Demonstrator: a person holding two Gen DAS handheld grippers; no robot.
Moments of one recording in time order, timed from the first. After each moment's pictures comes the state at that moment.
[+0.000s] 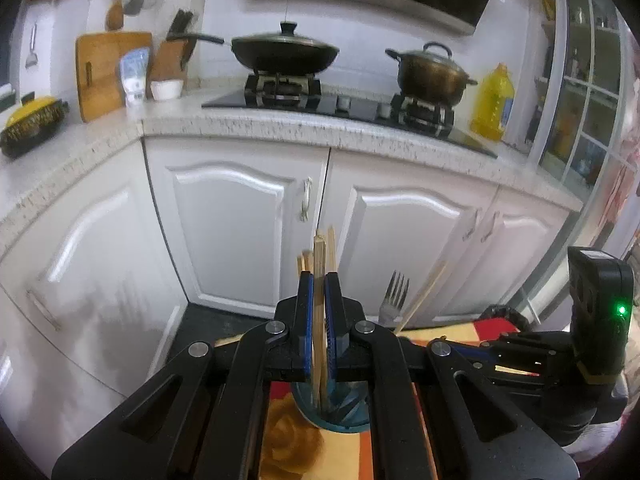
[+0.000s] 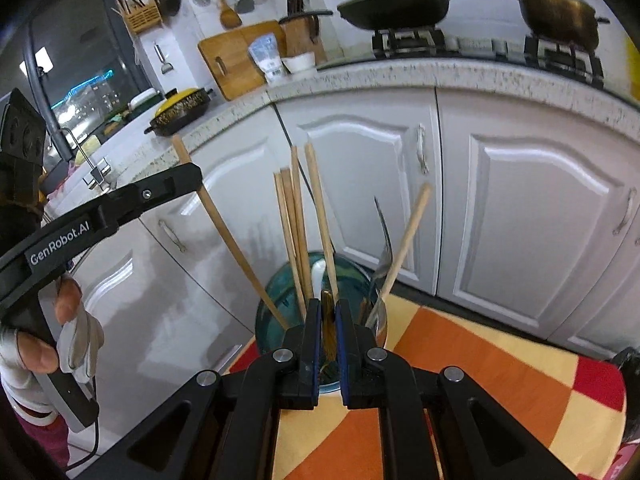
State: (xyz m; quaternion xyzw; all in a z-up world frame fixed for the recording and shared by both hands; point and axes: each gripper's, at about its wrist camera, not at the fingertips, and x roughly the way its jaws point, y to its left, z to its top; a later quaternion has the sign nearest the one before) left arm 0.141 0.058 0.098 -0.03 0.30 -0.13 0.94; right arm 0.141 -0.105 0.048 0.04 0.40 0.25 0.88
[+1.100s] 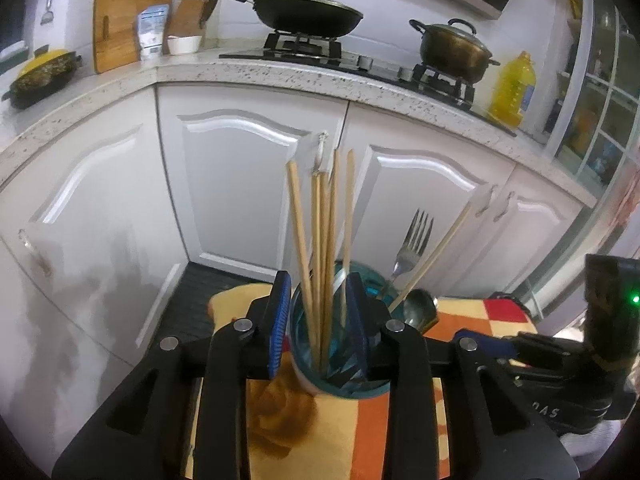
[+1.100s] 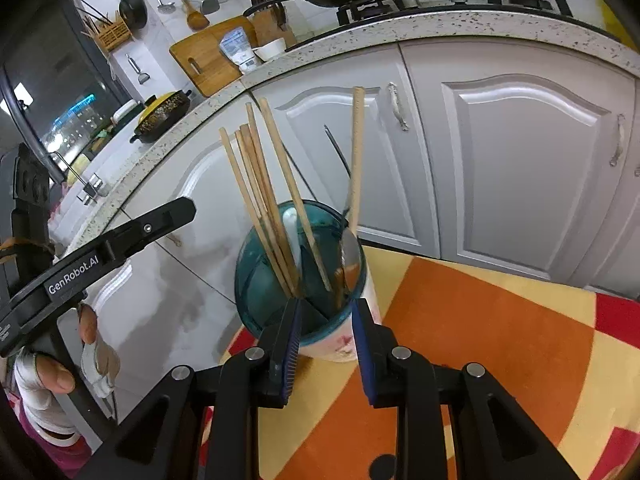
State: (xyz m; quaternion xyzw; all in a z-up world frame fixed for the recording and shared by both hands) left arm 0.130 0.057 0.052 -0.06 0.35 -0.10 0.93; right arm 0.118 -0.132 0.013 0.09 0.42 0.22 0.87
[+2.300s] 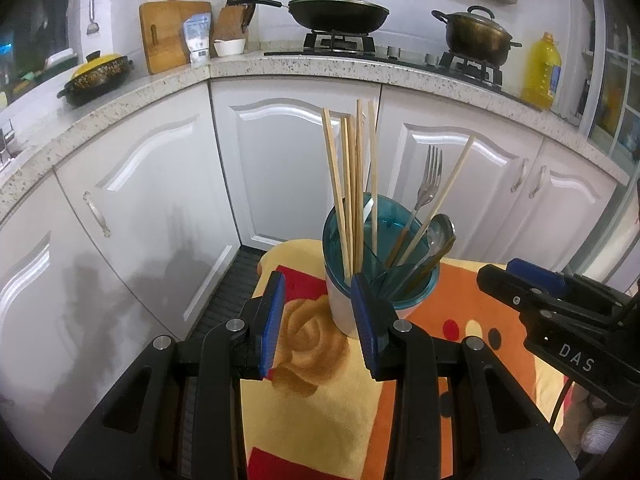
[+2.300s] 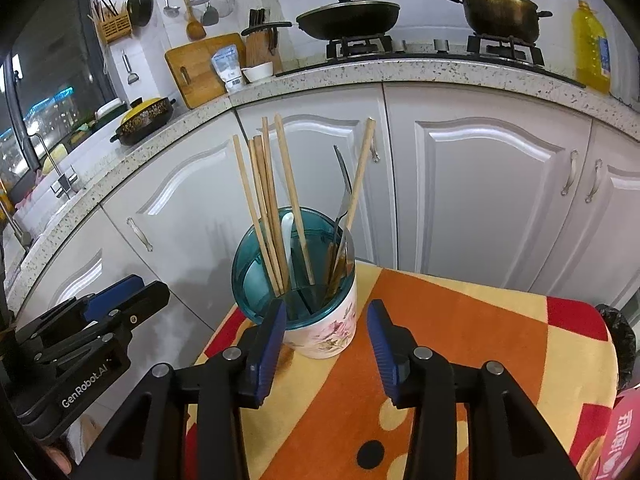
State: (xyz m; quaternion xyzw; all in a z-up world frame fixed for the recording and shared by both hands) left arm 0.046 0.047 0.035 -0.02 0.35 0.00 0.94; right arm 0.066 -0.114 0.036 0.05 0.37 0.15 0.91
